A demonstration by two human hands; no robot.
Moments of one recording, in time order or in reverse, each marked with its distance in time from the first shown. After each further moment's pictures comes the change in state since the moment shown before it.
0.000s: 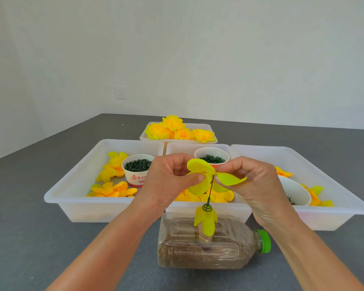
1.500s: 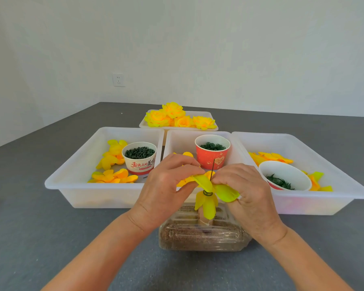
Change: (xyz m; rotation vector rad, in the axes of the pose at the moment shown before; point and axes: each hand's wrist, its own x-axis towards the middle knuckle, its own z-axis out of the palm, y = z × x) left_hand -0.025 -0.029 -0.007 0.817 0.030 0.559; right_hand -0.030 0.043 0.001 -0.769 0.016 -0.629
